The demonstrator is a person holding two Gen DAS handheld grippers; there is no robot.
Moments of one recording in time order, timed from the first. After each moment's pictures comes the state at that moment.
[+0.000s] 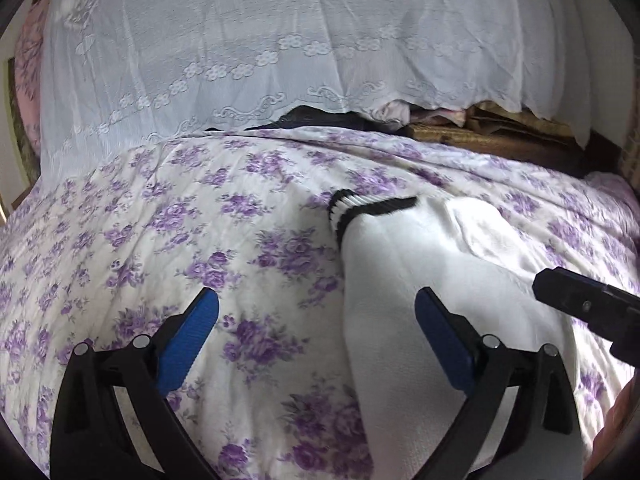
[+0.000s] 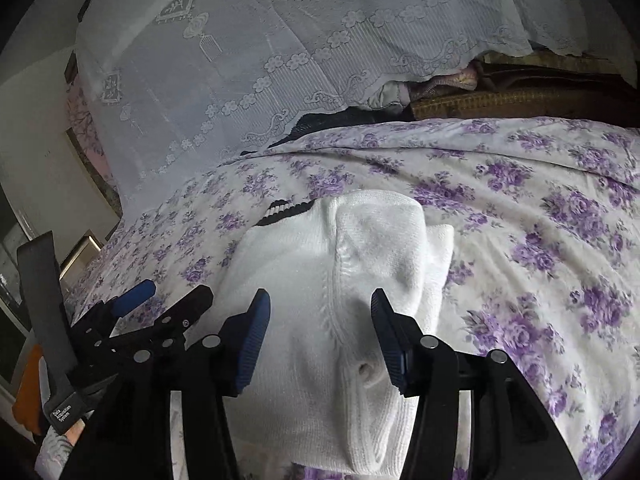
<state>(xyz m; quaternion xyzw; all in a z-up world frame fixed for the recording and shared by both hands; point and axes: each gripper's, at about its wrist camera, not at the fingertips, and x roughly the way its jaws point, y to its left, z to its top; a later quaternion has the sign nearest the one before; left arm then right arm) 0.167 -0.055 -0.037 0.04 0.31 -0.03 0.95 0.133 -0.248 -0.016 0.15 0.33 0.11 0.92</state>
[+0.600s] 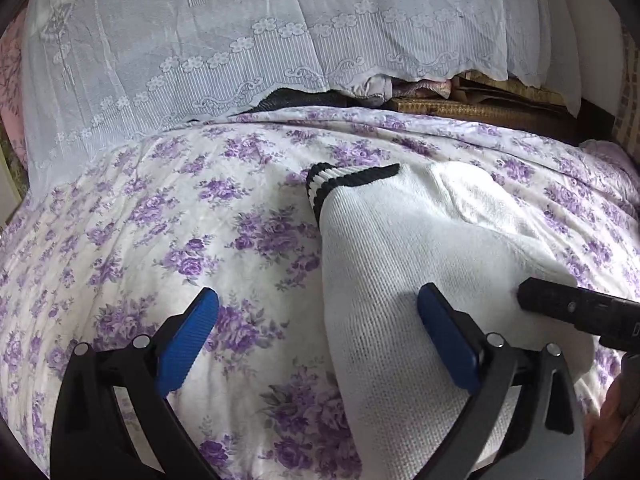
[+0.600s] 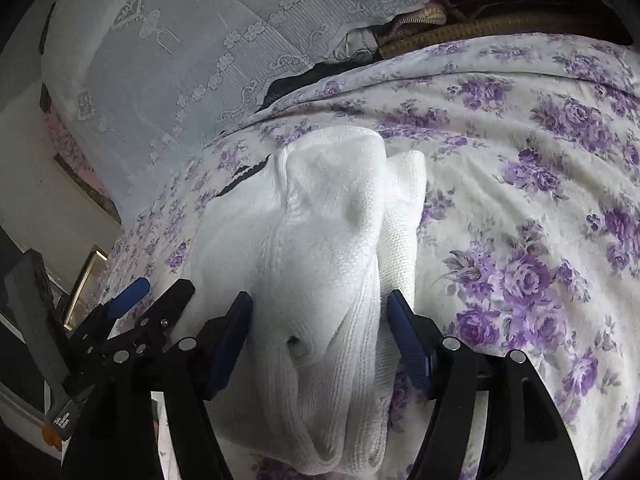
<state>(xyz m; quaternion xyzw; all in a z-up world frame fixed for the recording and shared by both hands) 0.172 -0.066 -0.053 0.06 0.33 -0.05 0.94 0.147 -0.275 -0.062 0.22 0.39 0.12 0.88</state>
